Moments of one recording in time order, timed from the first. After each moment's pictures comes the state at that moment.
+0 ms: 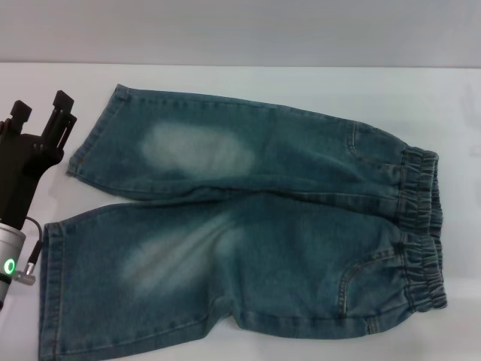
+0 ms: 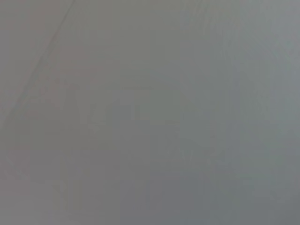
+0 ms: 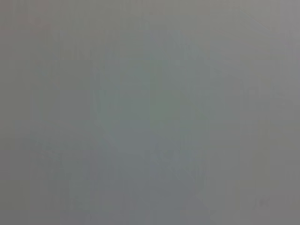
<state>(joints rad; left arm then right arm) -0.32 -2.07 -0.49 -0.29 1.98 1.40 -0.46 0.64 2.07 0.25 0.04 -1.35 -1.28 -0.02</state>
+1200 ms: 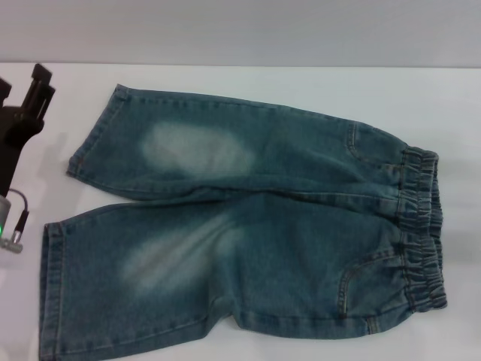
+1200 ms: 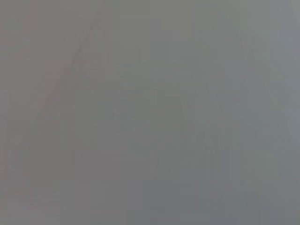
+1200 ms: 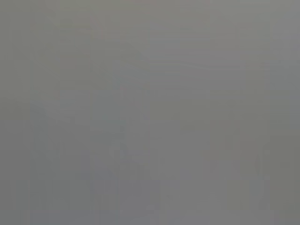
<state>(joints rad) -0.39 -2.06 -0.59 -0.23 1.99 1.34 -0.51 0.47 2.07 0.24 0.05 -1.37 -1.28 0.18</state>
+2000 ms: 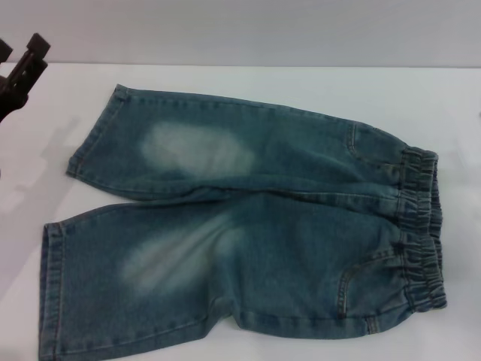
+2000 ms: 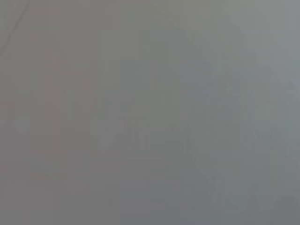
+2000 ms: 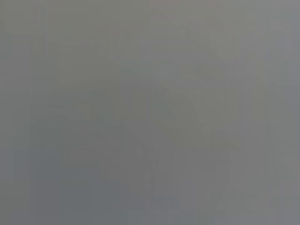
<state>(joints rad) -0.49 -1.99 -0.58 0.00 2.19 1.46 -0.81 0.43 2.07 0.24 0.02 -1.70 -1.32 0.33</state>
